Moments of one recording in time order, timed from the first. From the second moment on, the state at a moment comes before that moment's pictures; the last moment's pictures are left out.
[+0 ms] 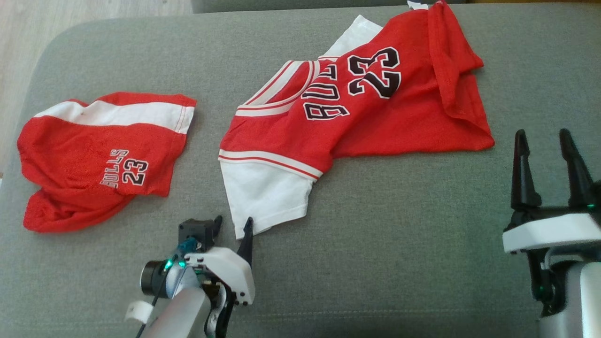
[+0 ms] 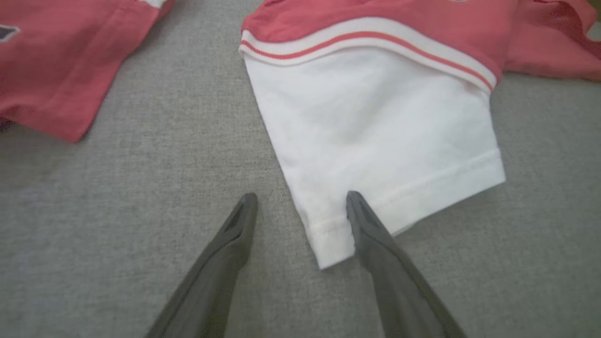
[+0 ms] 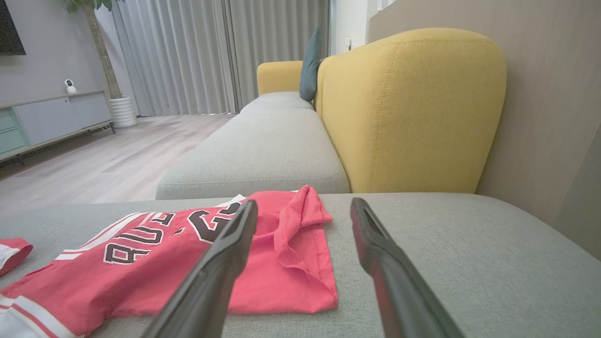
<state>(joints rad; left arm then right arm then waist) -0.29 0.04 -0.49 0.69 -0.37 0.10 -0.18 -0.09 -0.04 -0.14 -0.02 0.09 0.13 -0.03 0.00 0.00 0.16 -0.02</state>
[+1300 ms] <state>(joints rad) -0.26 0.04 -0.39 0.16 -0.38 0.09 -0.25 -0.38 -0.04 -0.34 0.51 0.05 0.13 0.15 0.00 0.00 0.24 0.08</state>
